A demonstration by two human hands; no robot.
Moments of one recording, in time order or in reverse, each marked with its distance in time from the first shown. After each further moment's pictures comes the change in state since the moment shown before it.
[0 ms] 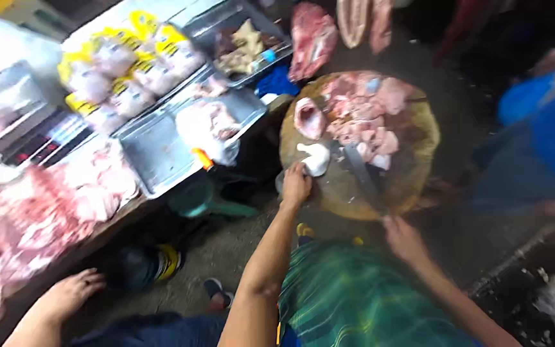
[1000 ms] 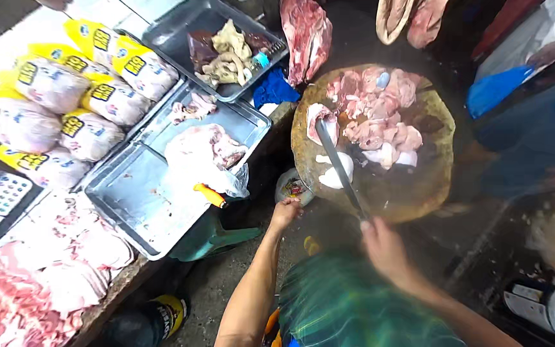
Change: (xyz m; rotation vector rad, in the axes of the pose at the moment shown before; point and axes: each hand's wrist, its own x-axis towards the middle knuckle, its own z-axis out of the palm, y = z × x) left_hand 0.026 -0.158 -0.055 -0.749 -0.498 -0.452; right_hand -0.007 -0.199 0.147 -0.036 0.336 -0.103
